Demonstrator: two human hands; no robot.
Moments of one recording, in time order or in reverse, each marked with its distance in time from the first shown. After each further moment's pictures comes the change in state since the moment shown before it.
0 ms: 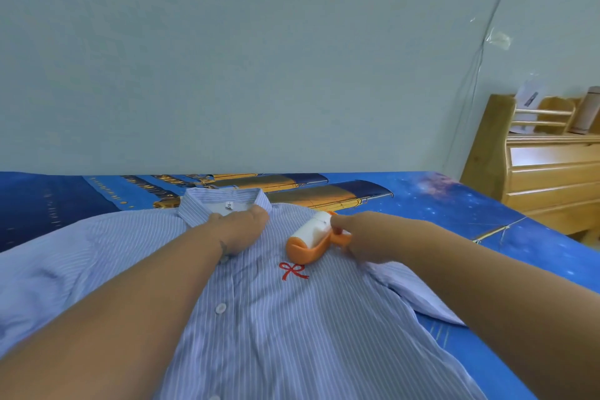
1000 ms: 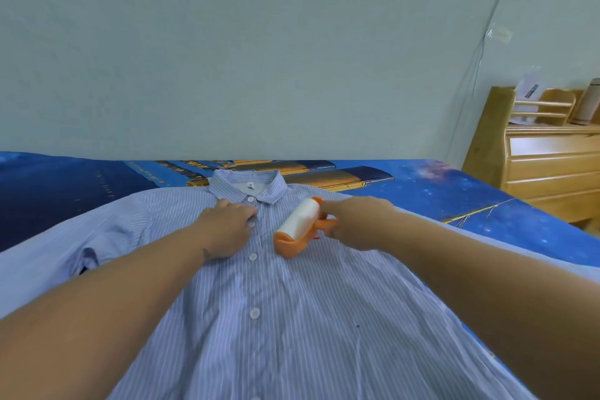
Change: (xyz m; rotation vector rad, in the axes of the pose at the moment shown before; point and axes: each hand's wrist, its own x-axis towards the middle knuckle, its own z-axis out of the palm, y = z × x) left_hand -0.094 -0.026 0.006 0.082 0.180 0.023; right_hand -0.047 -0.058 0.004 -0.075 0.191 -0.023
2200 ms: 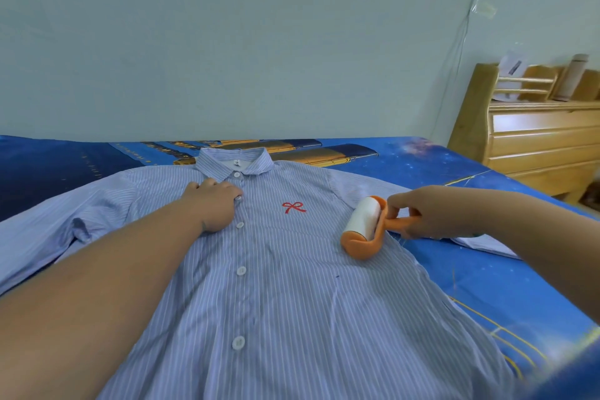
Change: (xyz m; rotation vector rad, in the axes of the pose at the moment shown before) left_hand -0.003 0.005 0.006 0.150 -0.058 -0.034; right_hand -0.105 0.090 -0.010 0.101 -0.218 0.068
